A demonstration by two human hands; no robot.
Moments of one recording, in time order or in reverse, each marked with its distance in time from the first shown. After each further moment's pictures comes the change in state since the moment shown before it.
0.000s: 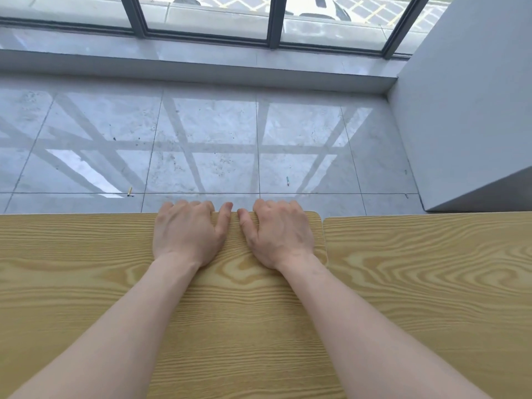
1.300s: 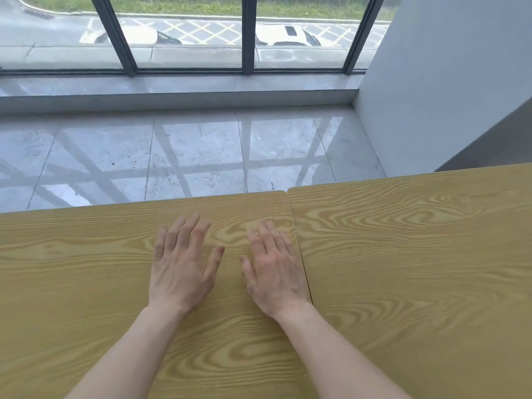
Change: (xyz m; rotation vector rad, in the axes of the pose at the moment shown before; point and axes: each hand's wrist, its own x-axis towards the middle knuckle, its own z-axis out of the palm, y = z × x) left_hand -0.160 -0.008 -0.018 -0.188 0.059 0.149; right_hand -0.182 -0.021 -0.009 0.119 0.101 0.029
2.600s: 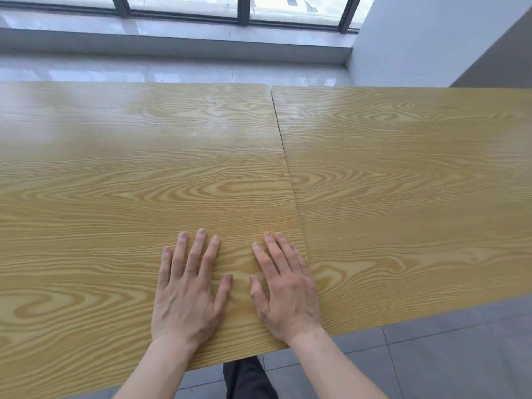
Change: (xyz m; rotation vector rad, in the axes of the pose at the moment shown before) left_hand -0.316 0.042 0.073 0.142 -0.031 0.020; right_hand -0.313 0.002 0.037 -0.002 0.014 0.004
